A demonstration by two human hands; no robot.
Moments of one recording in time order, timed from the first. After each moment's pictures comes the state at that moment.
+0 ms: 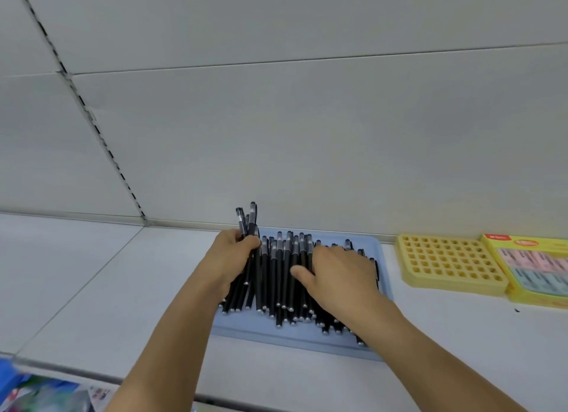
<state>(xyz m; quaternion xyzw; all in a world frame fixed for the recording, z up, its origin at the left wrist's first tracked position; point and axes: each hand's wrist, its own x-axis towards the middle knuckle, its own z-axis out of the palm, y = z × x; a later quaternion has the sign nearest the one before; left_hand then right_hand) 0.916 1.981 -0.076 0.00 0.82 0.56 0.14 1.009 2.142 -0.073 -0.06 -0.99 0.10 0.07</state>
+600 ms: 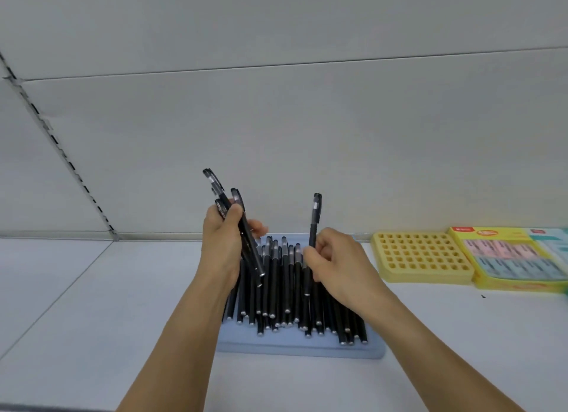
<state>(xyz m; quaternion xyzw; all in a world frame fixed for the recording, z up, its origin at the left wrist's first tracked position) 0.918 2.027 -0.055 0.02 0.63 0.78 0.02 1.021 2.171 -0.070 -0.13 -0.88 0.44 0.12</state>
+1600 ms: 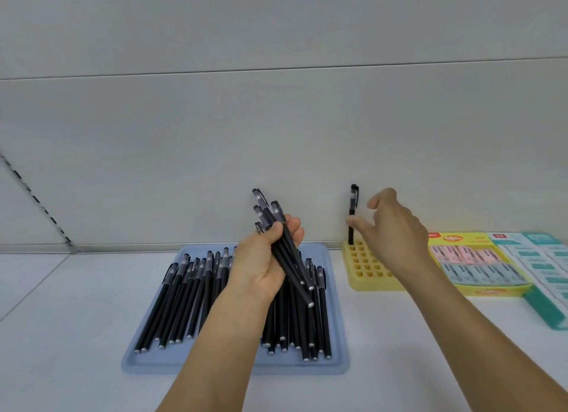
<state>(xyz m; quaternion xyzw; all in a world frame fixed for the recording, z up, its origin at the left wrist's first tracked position) 0.954 2.115 -0.053 -0.08 0.38 0.88 0.27 1.020 2.283 -0.048 -0.27 -0.92 0.20 0.22</state>
